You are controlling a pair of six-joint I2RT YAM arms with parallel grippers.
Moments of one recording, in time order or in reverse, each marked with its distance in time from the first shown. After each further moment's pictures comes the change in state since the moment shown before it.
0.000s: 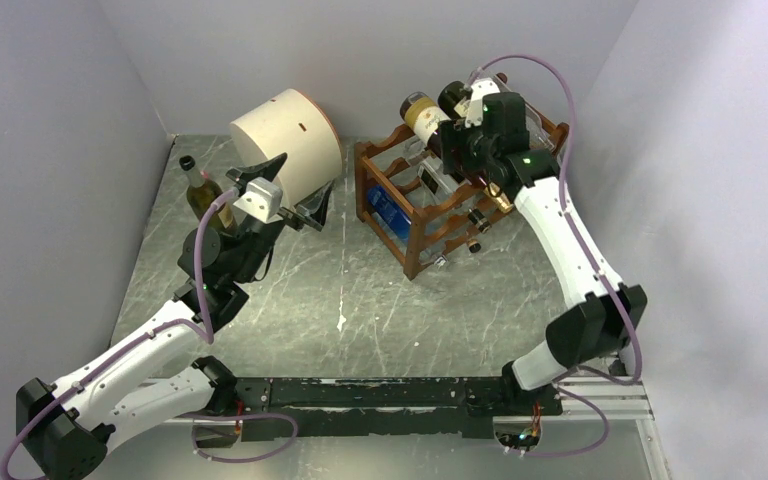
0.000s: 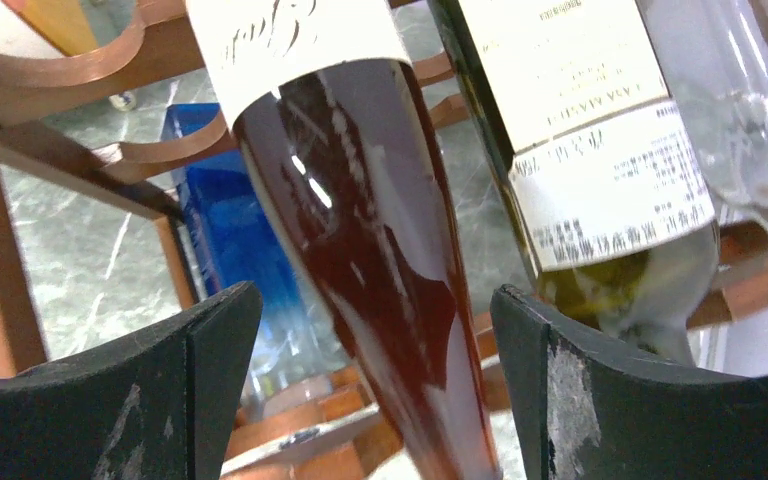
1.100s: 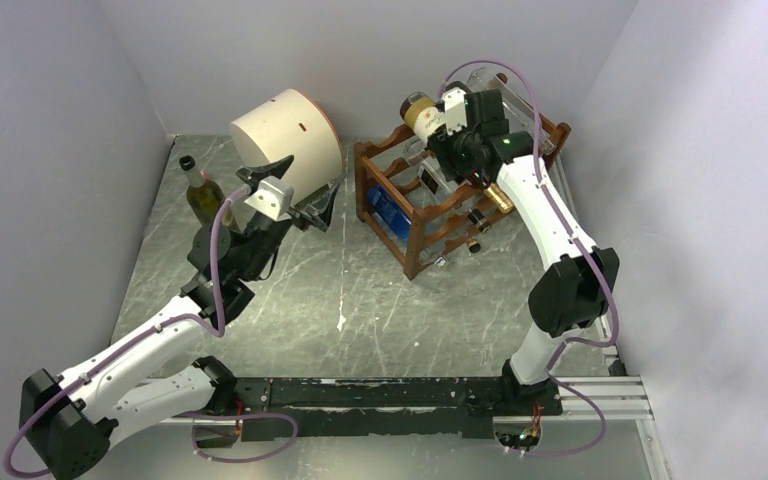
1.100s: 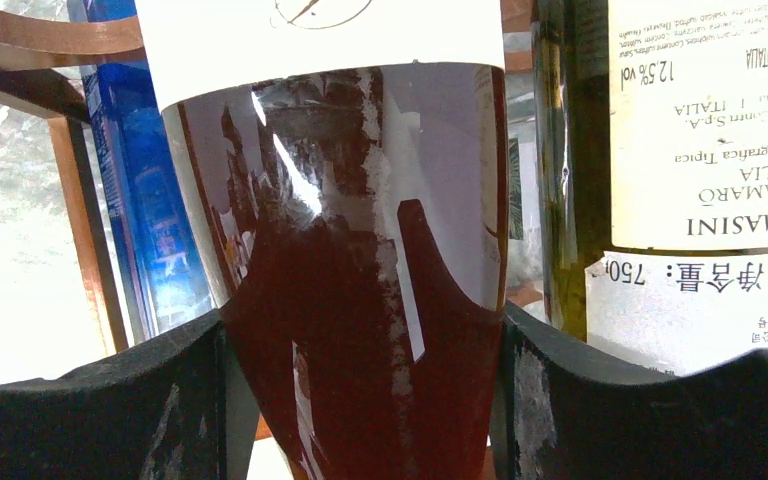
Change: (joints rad) left arm -0.006 0.040 0.000 -0.002 -0.001 0.013; right arm -0.012 0.242 0.158 -0.126 -0.048 -0.271
